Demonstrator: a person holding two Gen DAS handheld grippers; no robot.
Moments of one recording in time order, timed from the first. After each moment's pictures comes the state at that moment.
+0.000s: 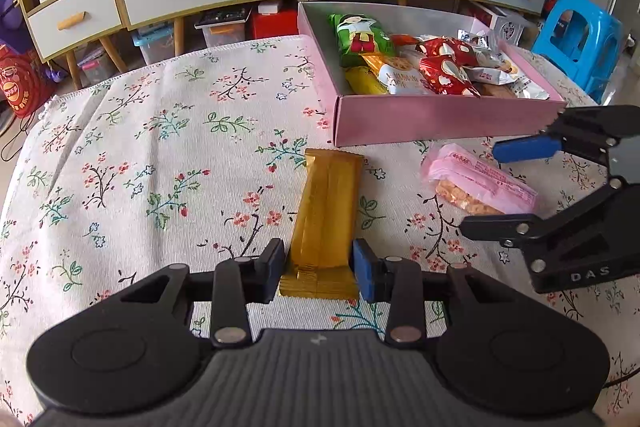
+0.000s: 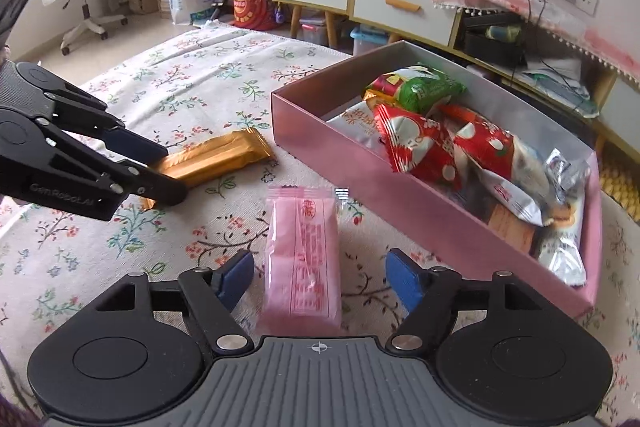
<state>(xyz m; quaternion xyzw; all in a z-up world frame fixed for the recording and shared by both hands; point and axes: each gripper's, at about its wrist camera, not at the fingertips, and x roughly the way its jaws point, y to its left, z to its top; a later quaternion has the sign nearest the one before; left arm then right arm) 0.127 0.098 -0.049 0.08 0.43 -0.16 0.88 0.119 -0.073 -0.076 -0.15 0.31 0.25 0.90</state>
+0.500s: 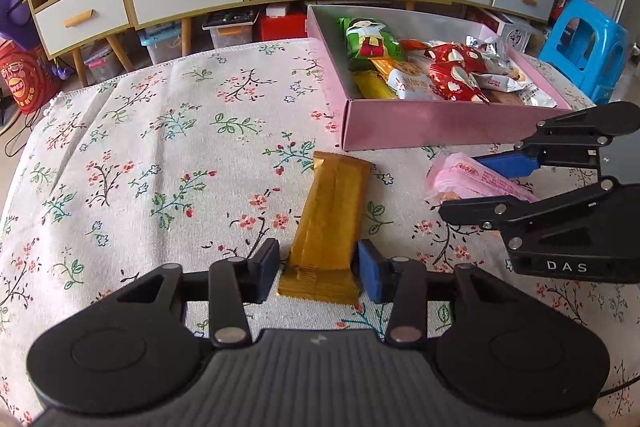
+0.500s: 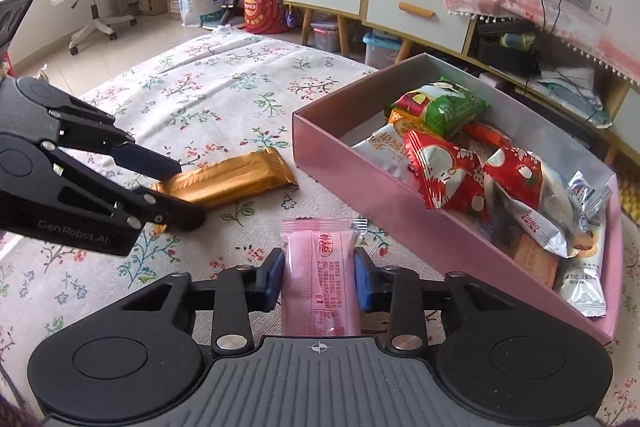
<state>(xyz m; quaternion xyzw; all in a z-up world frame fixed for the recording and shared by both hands) 0.128 0.100 -0.050 0.07 0.42 -0.15 0.89 0.123 -0.054 -0.073 -0.16 0.31 0.26 0.90</state>
